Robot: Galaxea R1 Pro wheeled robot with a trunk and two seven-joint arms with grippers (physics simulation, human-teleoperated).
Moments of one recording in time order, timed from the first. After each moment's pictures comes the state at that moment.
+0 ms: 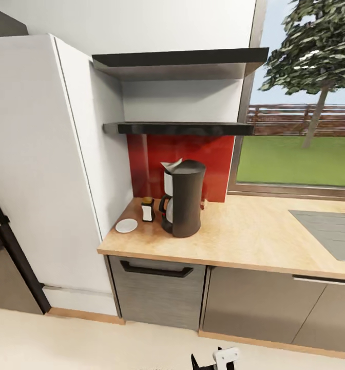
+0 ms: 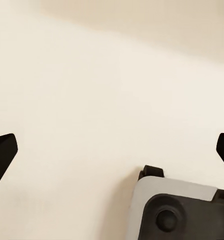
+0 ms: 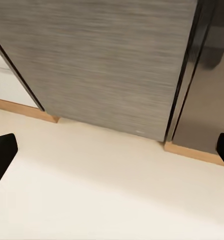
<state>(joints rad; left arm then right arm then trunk) -0.03 0.16 0.04 -0.37 0.20 -0.17 0.01 -0.01 0.08 0.19 -0.86 0.00 -0.19 0.04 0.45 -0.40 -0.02</state>
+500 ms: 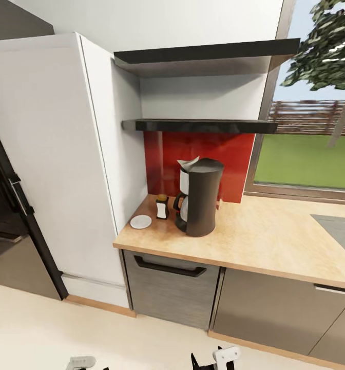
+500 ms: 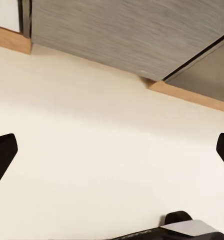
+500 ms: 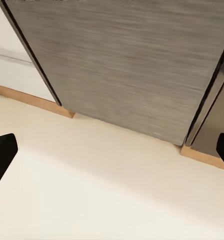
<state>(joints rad) -0.19 0.19 0.05 -0.51 0.22 -0.01 -0.56 -0.01 0.08 0.19 -0.86 0.00 -0.19 0.04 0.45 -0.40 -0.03</state>
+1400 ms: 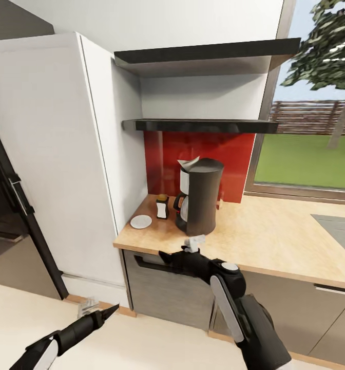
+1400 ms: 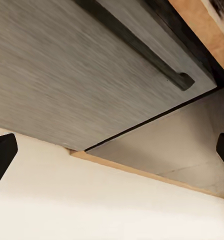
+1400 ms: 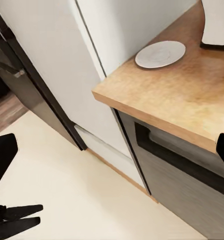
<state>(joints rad) -0.40 0.20 0.13 -0.53 0.40 0.20 -0.81 -0.43 0.13 0.27 -1.47 -0.21 0.67 0.24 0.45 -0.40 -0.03</state>
